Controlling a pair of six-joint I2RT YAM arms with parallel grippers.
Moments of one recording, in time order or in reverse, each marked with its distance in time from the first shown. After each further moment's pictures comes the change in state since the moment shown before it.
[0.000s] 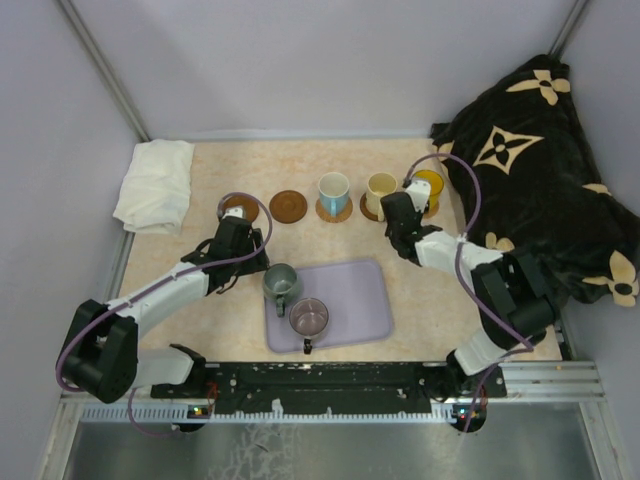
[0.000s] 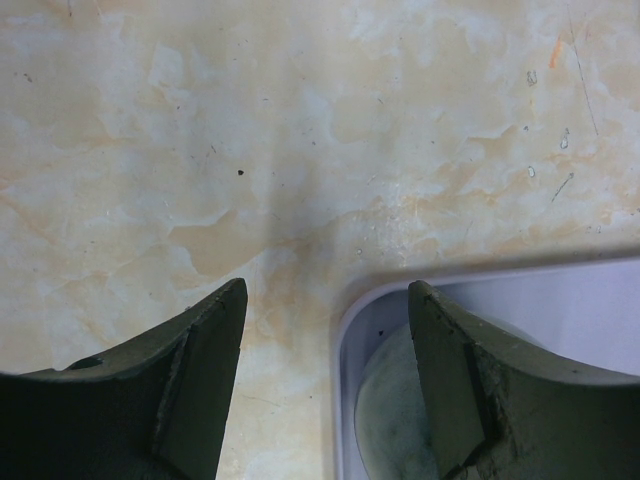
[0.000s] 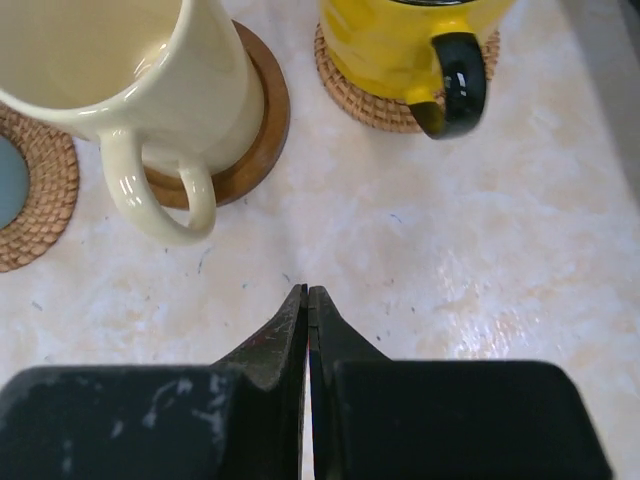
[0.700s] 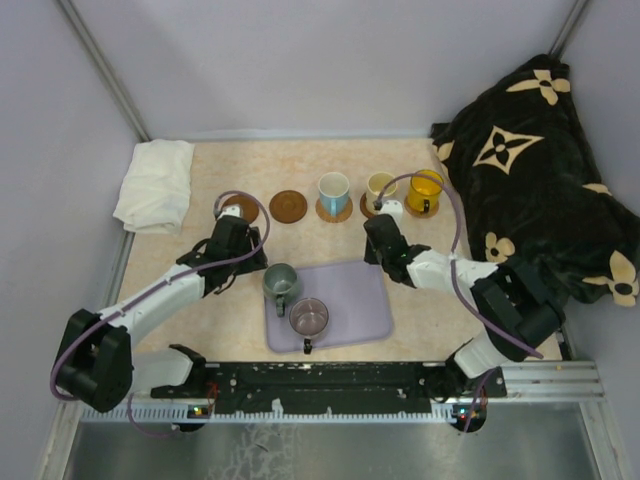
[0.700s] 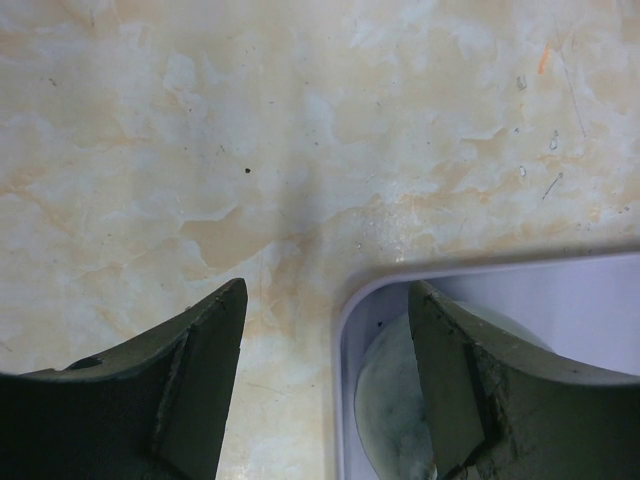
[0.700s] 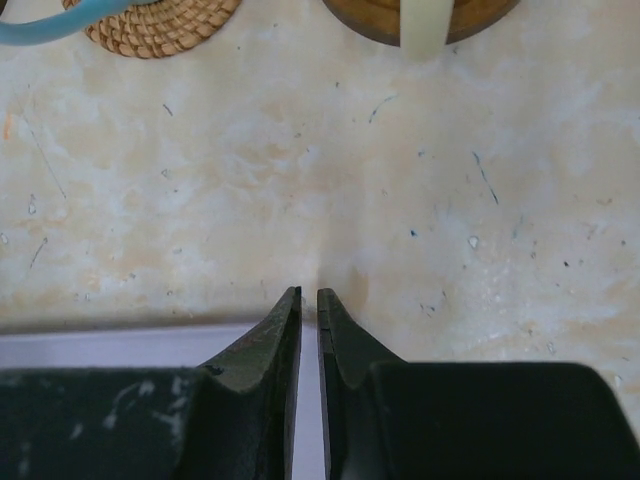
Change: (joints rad) left arm -0.004 -0.045 0.011 -0.041 -0.017 0.000; right arm 0.172 -0.074 -0.130 0.053 -0.190 -0.010
